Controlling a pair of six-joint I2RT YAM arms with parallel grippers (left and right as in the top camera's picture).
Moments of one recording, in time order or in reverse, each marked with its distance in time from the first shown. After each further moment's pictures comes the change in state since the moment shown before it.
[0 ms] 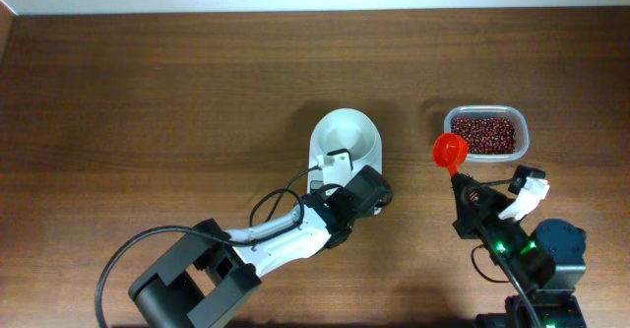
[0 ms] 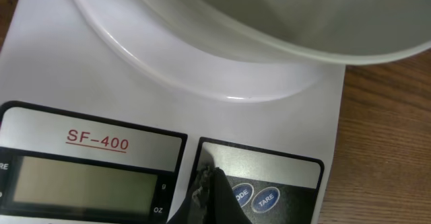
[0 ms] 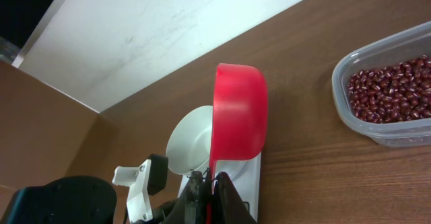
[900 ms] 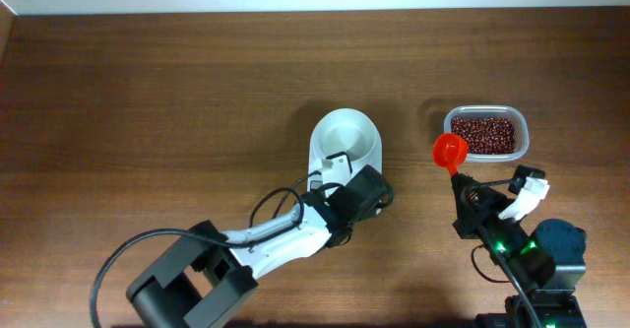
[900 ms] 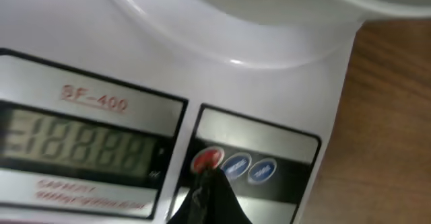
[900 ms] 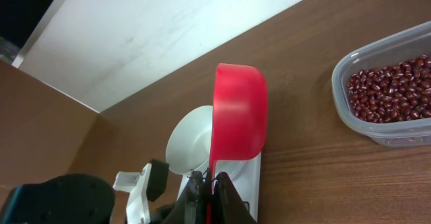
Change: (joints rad) left arm 0.001 -0.015 0.019 -0.077 0.074 -0.079; right arm 0.000 0.000 0.000 0.000 0.000 0.000
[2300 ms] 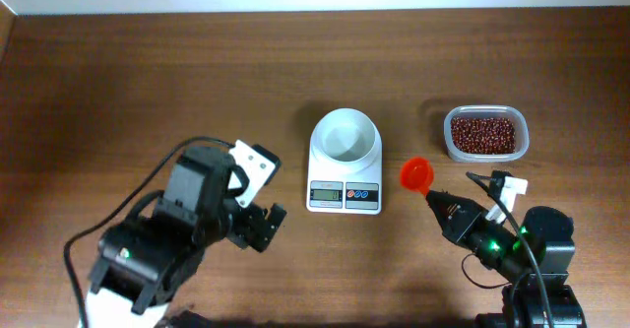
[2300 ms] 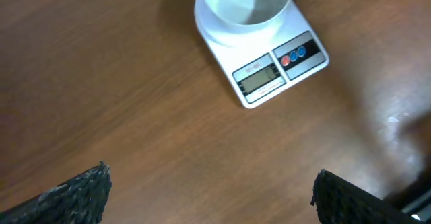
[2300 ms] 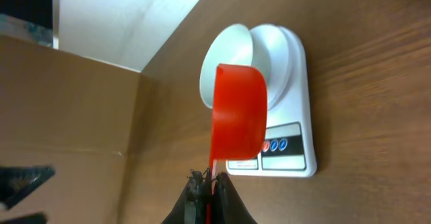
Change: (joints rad) left arm 0.455 -0.774 0.249 -0.881 0.292 1.239; right arm -0.003 0.083 0.000 -0.101 -0.248 0.220
